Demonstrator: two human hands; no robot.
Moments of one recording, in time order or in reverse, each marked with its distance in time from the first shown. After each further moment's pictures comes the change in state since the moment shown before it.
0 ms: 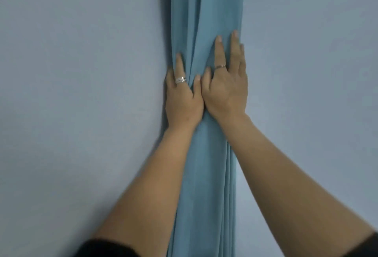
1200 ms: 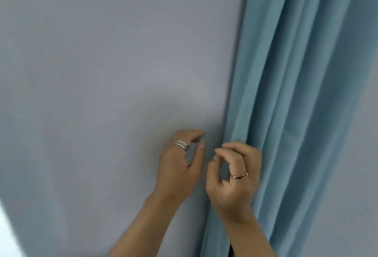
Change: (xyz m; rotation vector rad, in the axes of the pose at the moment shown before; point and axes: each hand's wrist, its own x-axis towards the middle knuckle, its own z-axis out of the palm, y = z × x) left_hand -0.297 0.168 -0.377 0.582 -0.055 -0.162; right_hand -0.328 -0.231 -0.222 0.991 0.085 0.070
